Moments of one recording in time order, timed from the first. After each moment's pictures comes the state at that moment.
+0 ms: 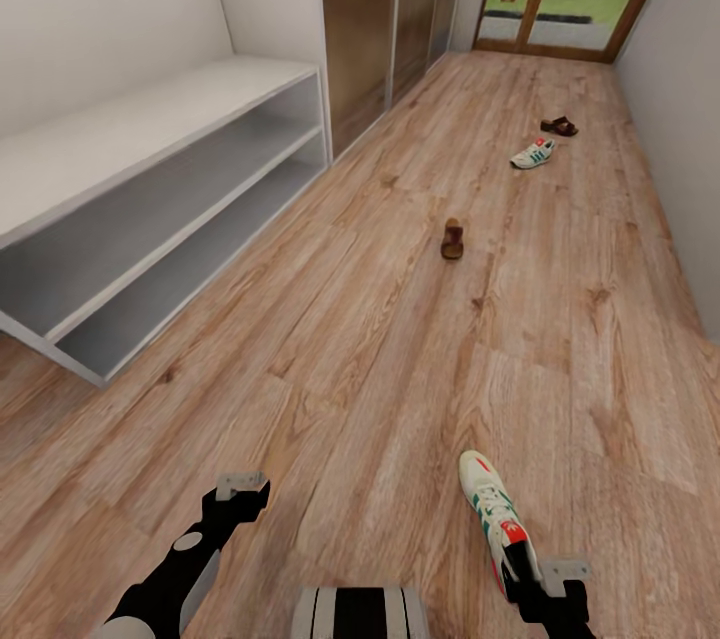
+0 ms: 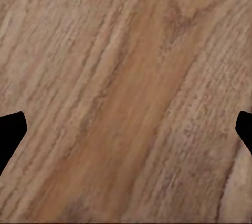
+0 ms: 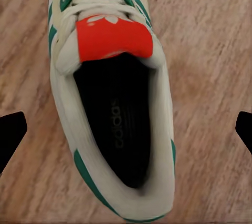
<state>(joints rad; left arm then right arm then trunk) -0.50 0.02 0.04 -0.50 0.03 -0.10 -0.05 -0.16 -0.09 -0.09 -0.74 0.07 -0.17 0.01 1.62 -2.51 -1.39</state>
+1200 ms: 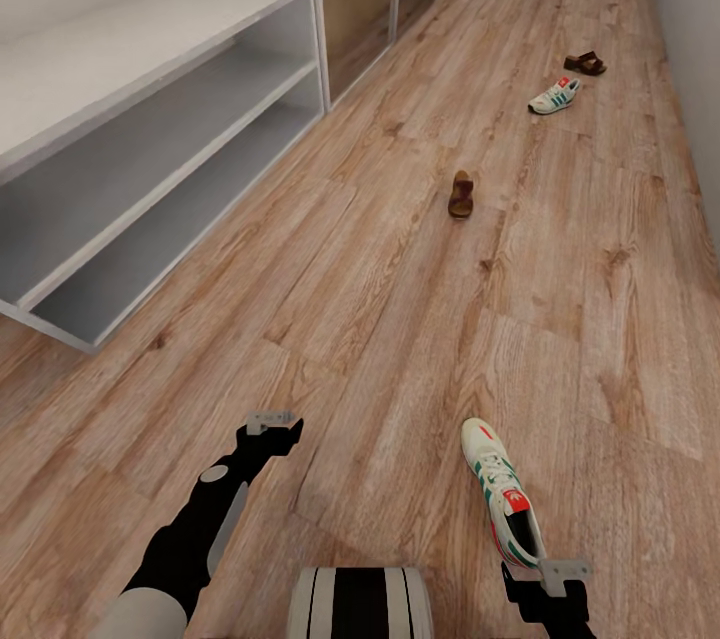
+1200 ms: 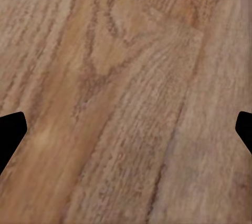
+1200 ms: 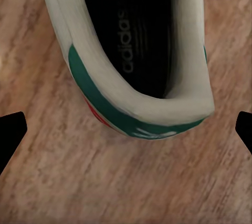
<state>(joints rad) -0.50 -0.06 0.00 -0.91 0.03 0.15 -0.11 -0.16 -0.09 -0.09 -0.74 0.07 -0.17 0.01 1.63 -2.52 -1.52</state>
